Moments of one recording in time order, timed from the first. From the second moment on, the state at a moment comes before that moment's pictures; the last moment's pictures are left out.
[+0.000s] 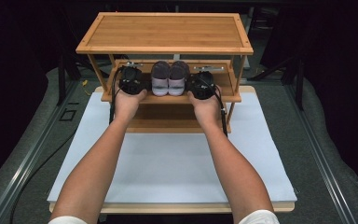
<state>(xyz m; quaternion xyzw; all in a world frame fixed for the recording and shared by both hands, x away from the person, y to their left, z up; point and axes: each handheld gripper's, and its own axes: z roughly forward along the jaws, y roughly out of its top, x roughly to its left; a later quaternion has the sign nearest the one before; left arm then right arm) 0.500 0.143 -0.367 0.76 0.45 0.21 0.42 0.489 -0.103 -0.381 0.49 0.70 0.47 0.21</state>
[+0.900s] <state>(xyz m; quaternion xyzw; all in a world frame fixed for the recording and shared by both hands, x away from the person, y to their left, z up) 0.490 0.155 -0.367 0.73 0.48 0.22 0.43 0.480 -0.104 -0.375 0.49 0.70 0.45 0.27</state>
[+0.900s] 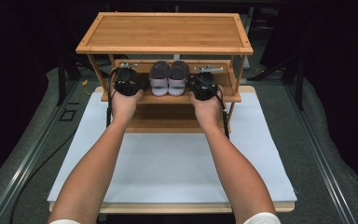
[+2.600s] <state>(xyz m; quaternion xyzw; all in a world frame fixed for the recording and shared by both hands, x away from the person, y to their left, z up) 0.324 0.247 -0.443 0.74 0.44 0.21 0.47 0.309 -0.210 -0.443 0.46 0.73 0.45 0.24</state>
